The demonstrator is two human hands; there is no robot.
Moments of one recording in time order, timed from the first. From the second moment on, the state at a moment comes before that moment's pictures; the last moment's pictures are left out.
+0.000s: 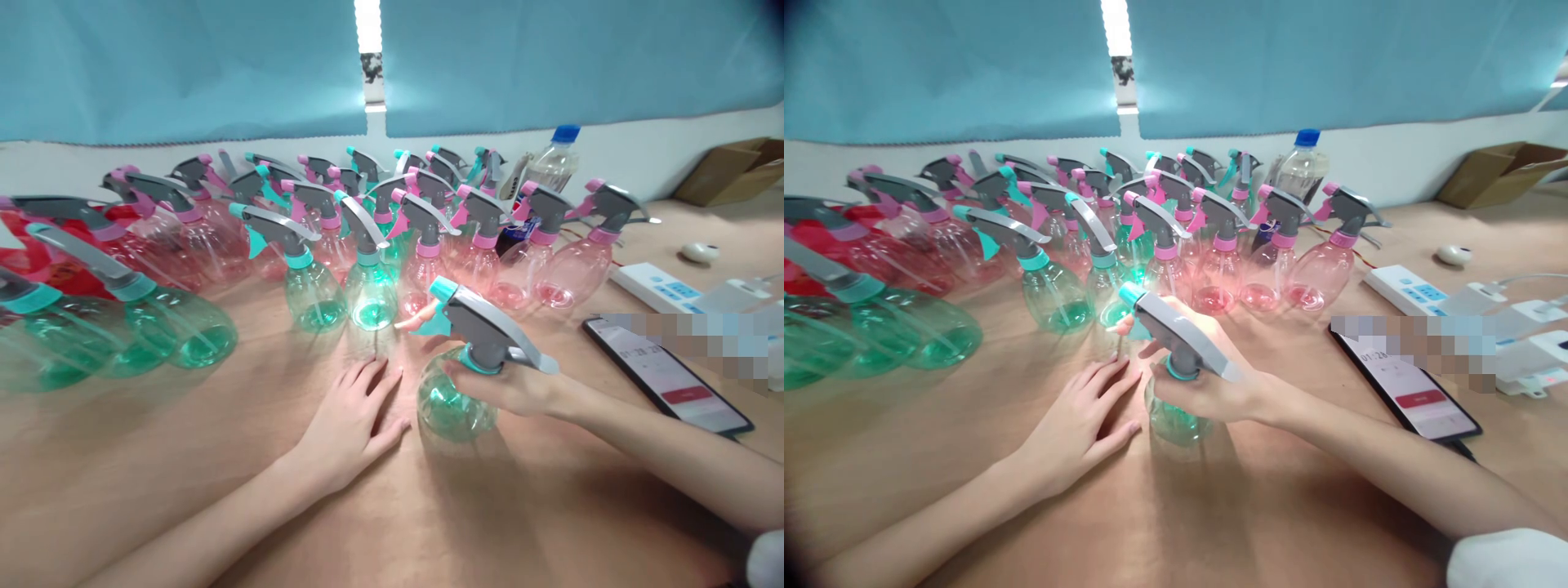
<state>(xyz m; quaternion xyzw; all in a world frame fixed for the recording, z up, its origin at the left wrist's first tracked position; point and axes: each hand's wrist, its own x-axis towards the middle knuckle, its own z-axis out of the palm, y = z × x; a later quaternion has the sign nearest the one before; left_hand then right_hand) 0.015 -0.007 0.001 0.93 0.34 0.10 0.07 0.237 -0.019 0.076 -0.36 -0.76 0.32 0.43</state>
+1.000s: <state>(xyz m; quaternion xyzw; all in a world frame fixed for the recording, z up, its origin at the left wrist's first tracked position) 0.017 -0.023 0.013 0.89 0.31 0.22 0.24 0.225 -0.011 0.049 -0.30 -0.75 0.34 0.48</state>
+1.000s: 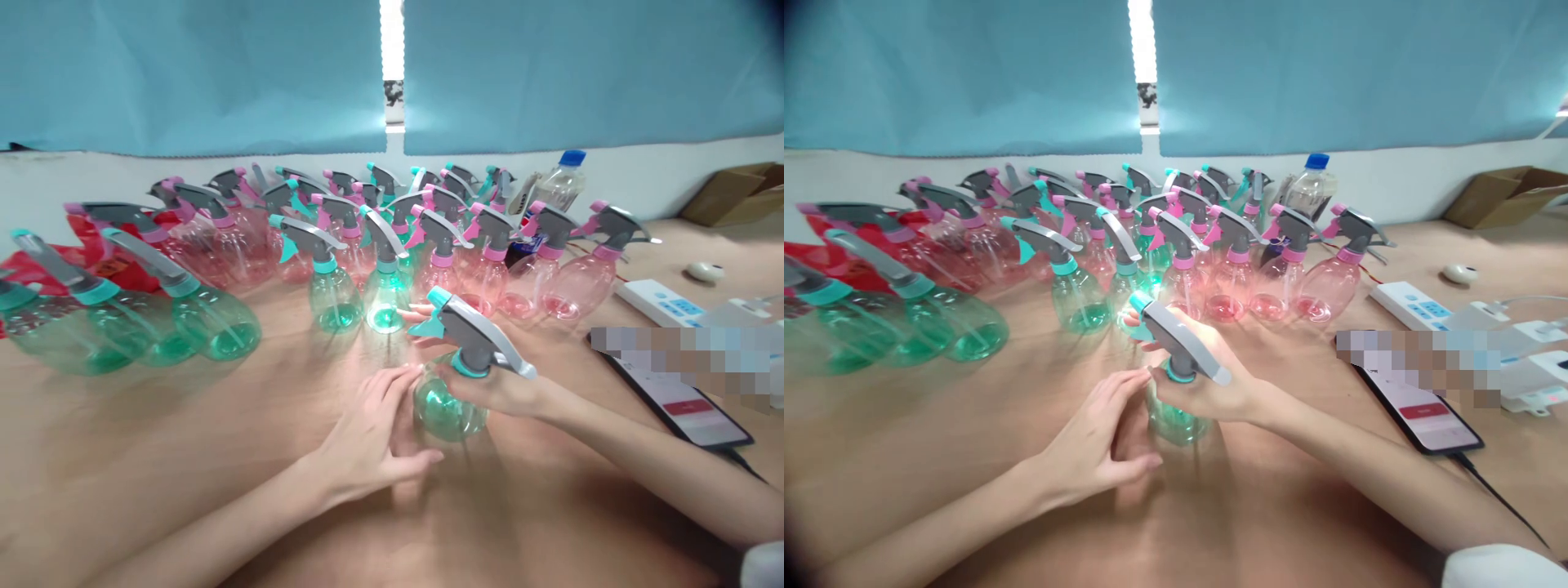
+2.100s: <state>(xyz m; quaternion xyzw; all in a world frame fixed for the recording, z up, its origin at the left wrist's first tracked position) -0.141 -0.006 0.009 0.76 0.53 0.35 0.10 0.064 0.048 0.063 -0.46 -0.80 0.10 0.38</state>
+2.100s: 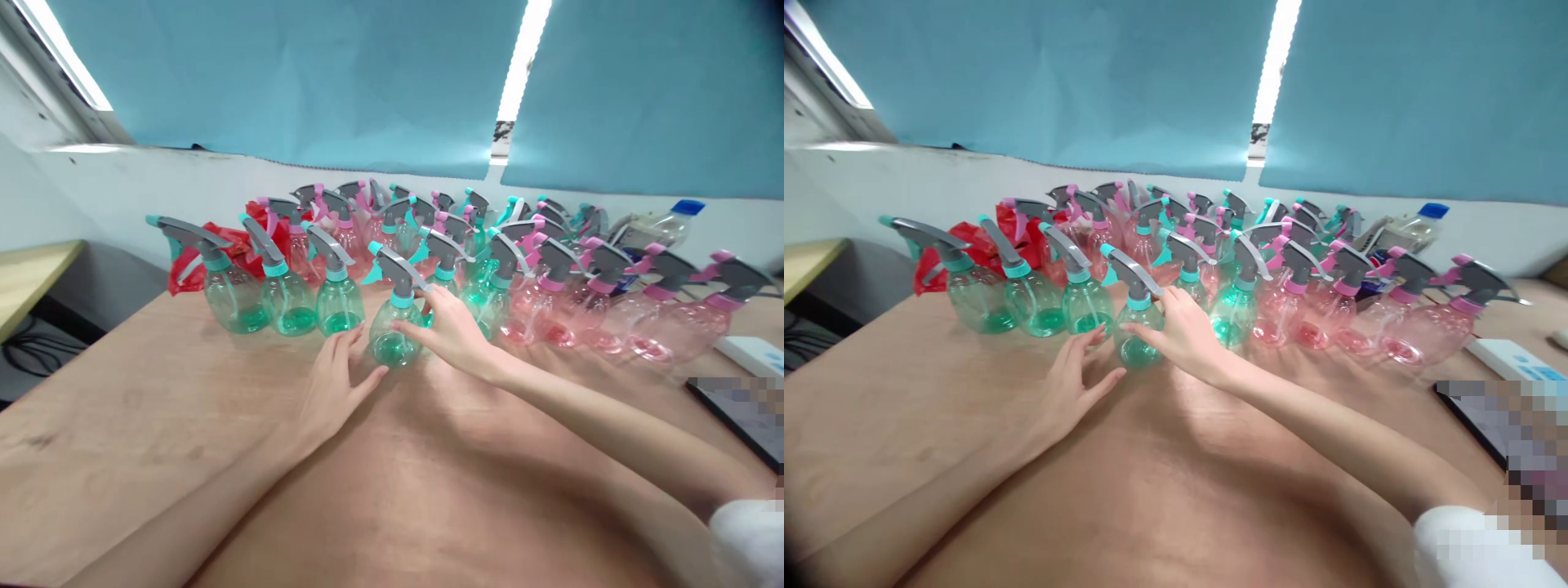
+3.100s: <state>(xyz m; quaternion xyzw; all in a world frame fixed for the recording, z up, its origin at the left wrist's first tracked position) -0.137 -0.008 0.014 0.74 0.54 0.35 0.20 0.046 0.080 0.064 -0.49 -0.78 0.13 0.37</state>
